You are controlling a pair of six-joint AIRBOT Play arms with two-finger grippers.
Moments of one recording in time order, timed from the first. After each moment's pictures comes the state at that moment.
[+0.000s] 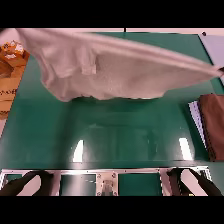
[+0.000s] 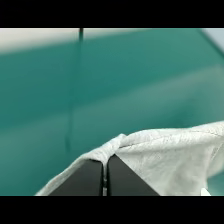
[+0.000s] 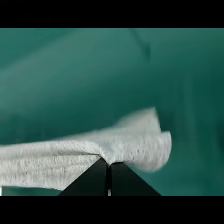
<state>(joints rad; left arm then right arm) 0.24 -0.97 1.74 0.77 -1.22 -1.12 -0.57 -0.89 1.49 -0.97 1.43 1.54</state>
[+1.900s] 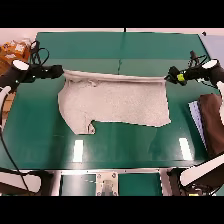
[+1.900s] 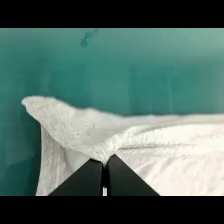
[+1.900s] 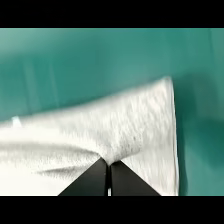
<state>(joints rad) 0.10 -1.63 1.35 0.83 -0.70 -1.09 -0.29 -1.82 1.58 -0.96 1.05 1.41</state>
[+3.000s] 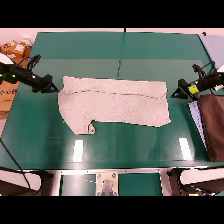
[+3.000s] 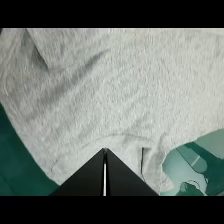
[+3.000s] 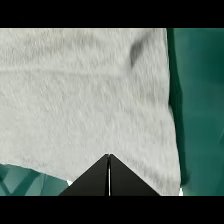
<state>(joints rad) 0.22 -1.64 1.48 0.96 -1.46 -1.27 -0.37 -1.56 1.35 -1.06 1.43 1.49</state>
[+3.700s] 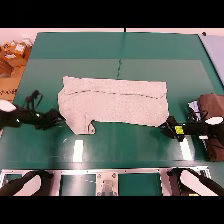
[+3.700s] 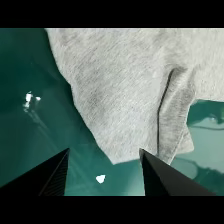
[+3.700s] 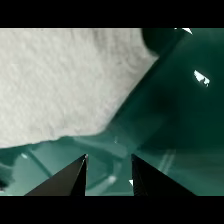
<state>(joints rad) 0.23 -1.07 0.61 0.89 -1.10 -1.33 -0.42 -1.07 0.42 -0.84 1.03 1.52</state>
